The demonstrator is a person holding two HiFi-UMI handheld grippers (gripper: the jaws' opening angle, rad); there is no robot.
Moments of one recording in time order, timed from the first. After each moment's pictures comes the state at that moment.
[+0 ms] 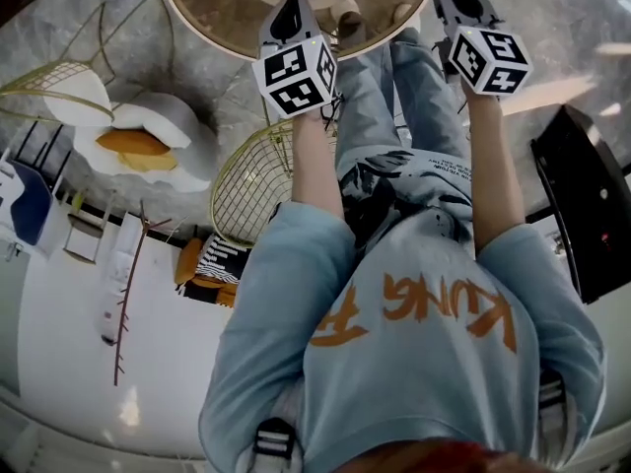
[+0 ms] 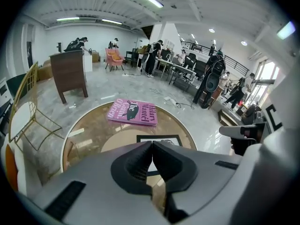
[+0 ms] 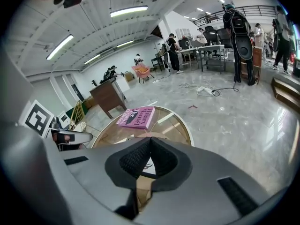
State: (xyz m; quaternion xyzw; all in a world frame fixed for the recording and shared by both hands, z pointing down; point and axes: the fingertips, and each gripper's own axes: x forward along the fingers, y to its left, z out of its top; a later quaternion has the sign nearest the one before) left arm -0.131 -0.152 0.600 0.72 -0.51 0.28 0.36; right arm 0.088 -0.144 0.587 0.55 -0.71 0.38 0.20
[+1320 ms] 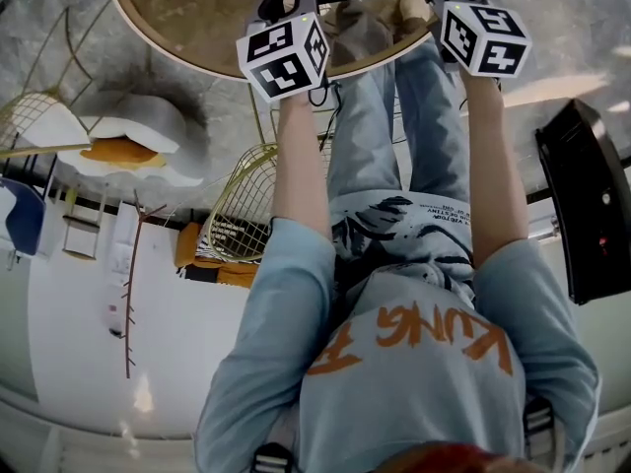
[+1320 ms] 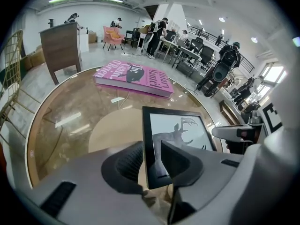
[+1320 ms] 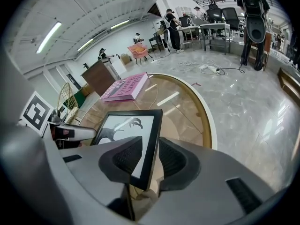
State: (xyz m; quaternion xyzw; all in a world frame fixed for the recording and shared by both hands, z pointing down) left arm -0.120 -0.170 0.752 0.69 -0.46 0.34 0.43; right arm 0.074 -0.164 0.746 0.50 -0.68 0.45 0.28
